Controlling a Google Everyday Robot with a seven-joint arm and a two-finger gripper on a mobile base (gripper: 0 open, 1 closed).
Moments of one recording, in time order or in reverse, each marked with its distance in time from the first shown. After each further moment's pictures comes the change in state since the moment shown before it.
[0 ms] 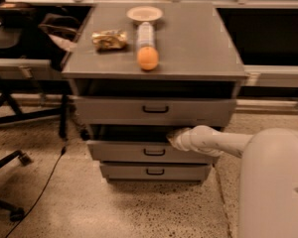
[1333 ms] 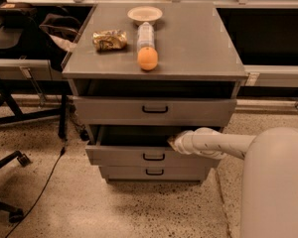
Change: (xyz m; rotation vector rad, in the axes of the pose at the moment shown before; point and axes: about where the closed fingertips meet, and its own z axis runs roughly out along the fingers) arm 0.004 0.003 -0.017 0.001 0.017 0.032
